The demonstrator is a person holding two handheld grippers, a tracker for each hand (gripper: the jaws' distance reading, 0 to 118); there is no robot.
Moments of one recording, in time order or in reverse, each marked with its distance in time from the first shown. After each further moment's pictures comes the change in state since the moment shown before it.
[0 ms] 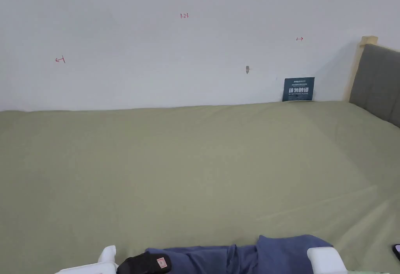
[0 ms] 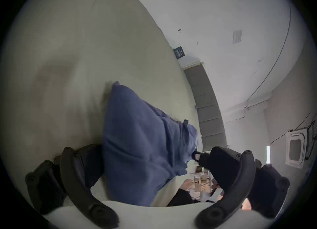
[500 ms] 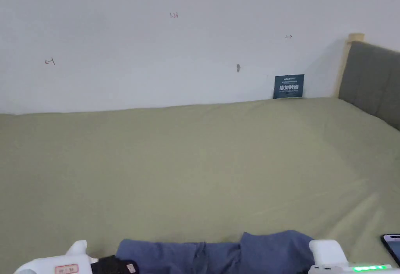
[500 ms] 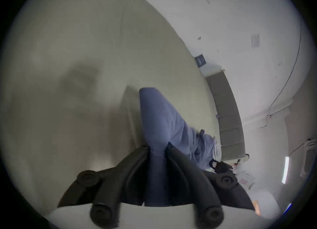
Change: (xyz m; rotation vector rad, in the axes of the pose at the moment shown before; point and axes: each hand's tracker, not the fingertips) left arm -0.004 0.047 0.057 0.061 0.244 0.026; right arm 0.012 -0.004 0.009 0.017 -0.018 -0.044
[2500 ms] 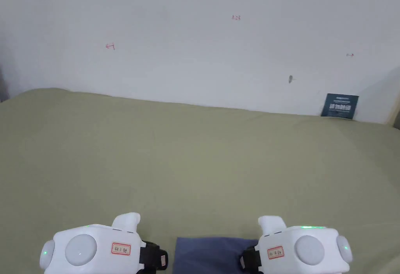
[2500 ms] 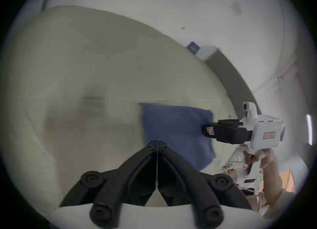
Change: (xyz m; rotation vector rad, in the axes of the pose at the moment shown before) left arm 0.015 -0.004 0.026 -0.008 0.191 -0.302; right arm -0.164 0.086 -0.076 -0.207 0.327 0.184
